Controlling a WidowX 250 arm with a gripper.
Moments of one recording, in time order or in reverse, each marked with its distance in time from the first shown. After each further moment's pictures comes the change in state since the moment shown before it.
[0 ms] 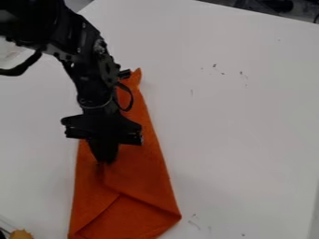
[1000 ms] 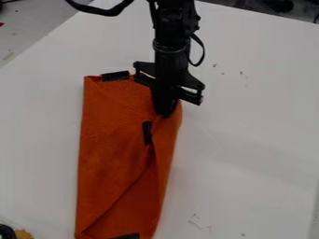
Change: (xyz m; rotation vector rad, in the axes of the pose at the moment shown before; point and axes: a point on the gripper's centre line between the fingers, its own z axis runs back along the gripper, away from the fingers) arm 0.073 -0.076 0.021 0.005 0.007 -0.346
